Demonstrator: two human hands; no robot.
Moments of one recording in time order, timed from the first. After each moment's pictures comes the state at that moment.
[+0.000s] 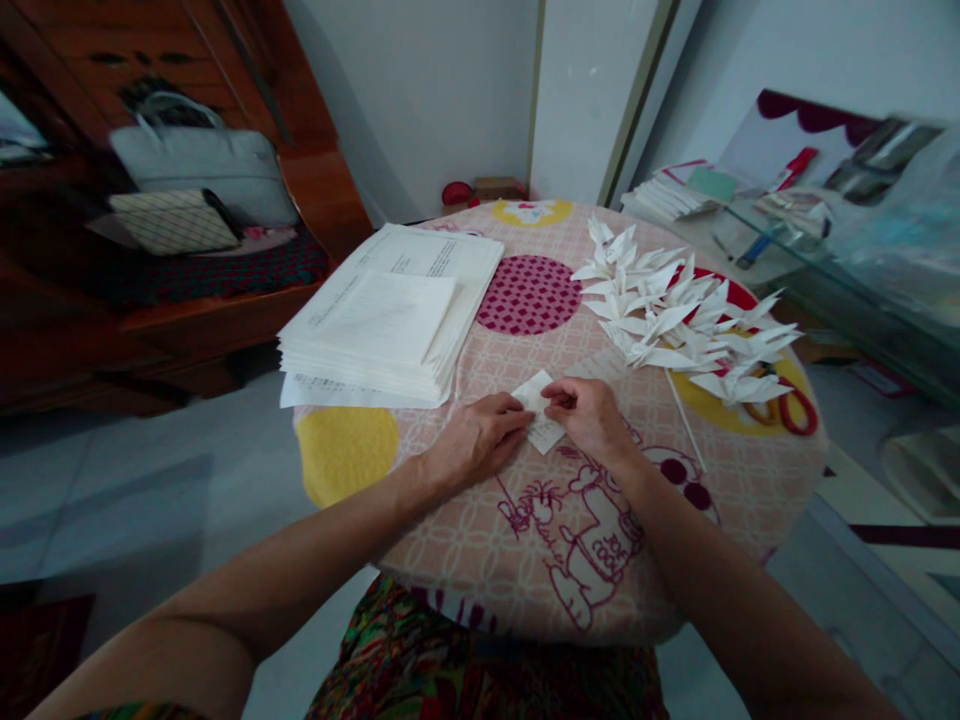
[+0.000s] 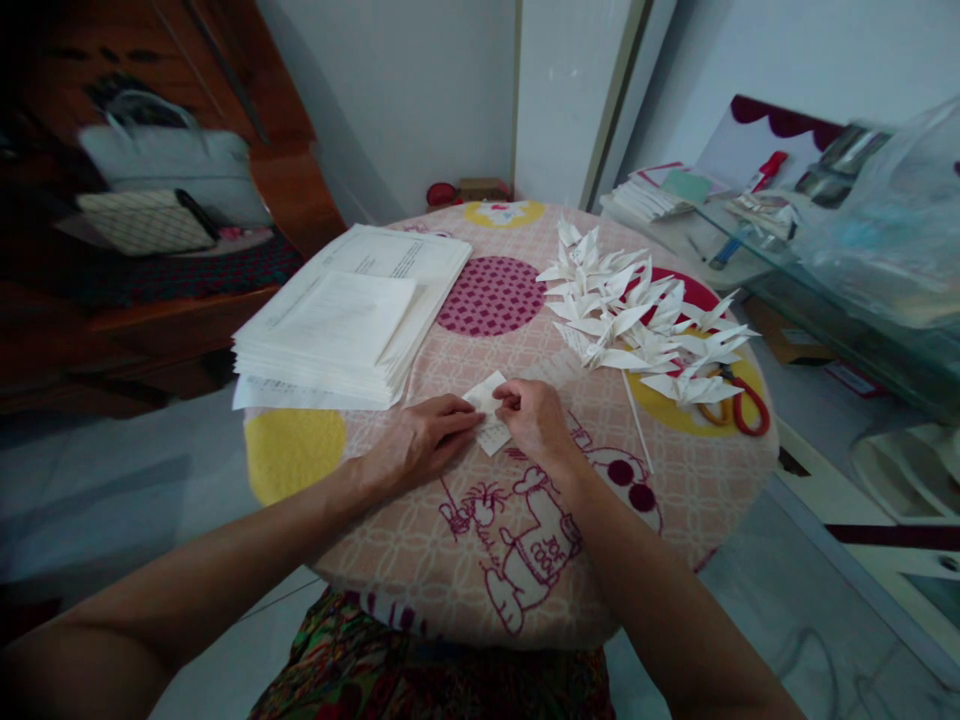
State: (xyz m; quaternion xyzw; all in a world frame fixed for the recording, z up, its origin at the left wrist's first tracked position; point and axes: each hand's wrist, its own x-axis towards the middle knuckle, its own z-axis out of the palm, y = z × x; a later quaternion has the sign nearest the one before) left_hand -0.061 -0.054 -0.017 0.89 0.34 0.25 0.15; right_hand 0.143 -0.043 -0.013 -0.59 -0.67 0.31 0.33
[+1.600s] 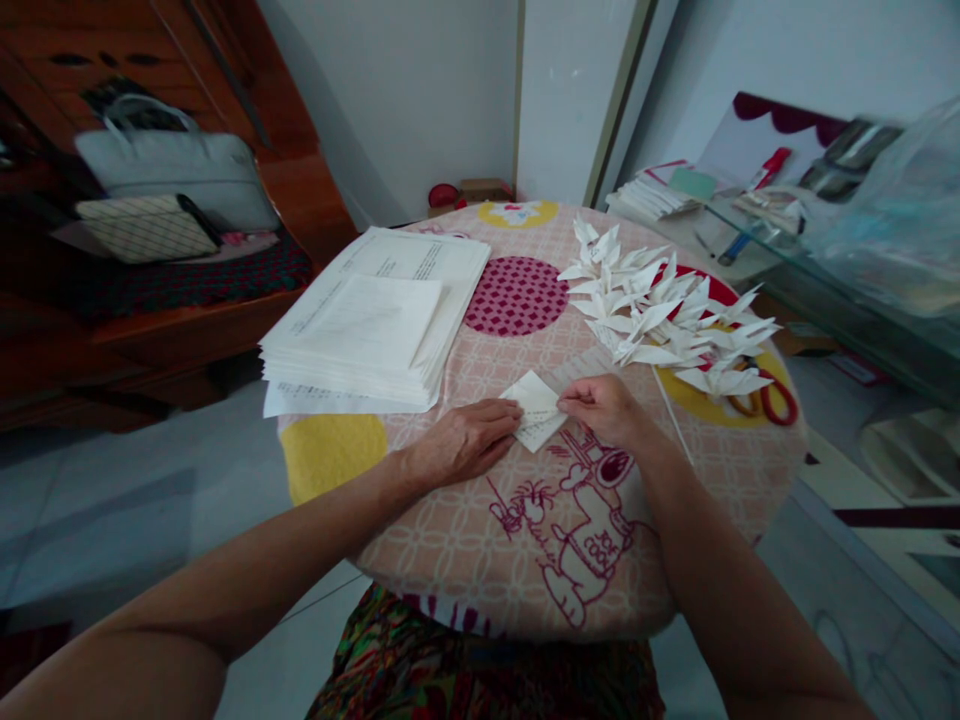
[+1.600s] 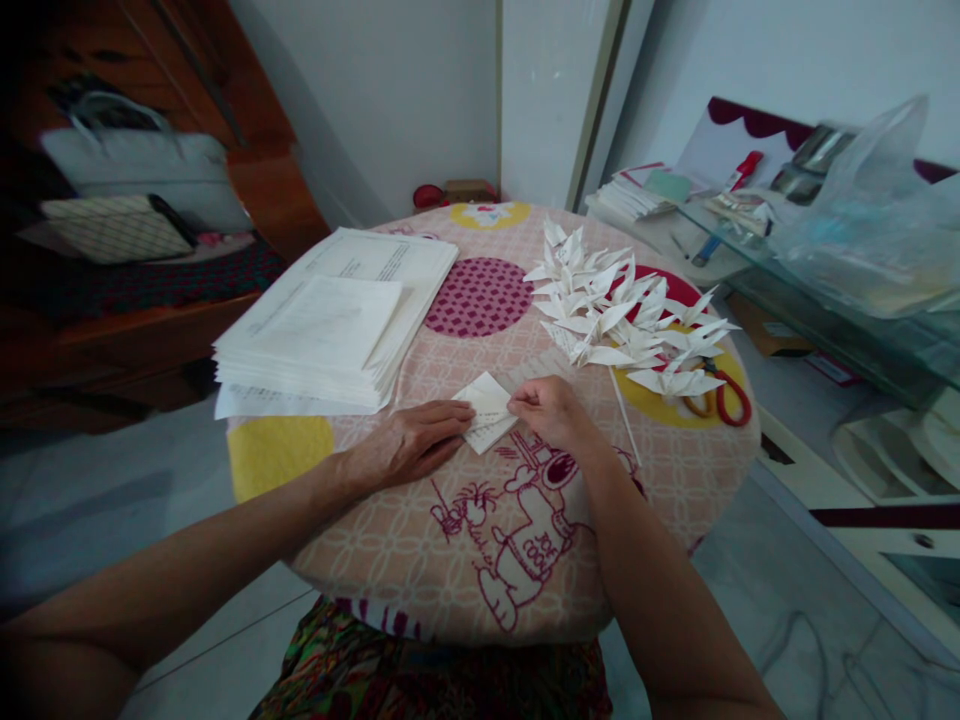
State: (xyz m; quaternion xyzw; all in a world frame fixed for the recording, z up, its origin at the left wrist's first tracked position) left_hand -0.072 -0.041 -0.021 0.94 0.21 0.23 0.13; right_hand 0.186 -0.041 -0.005 -0.58 -0.65 0.42 0.27
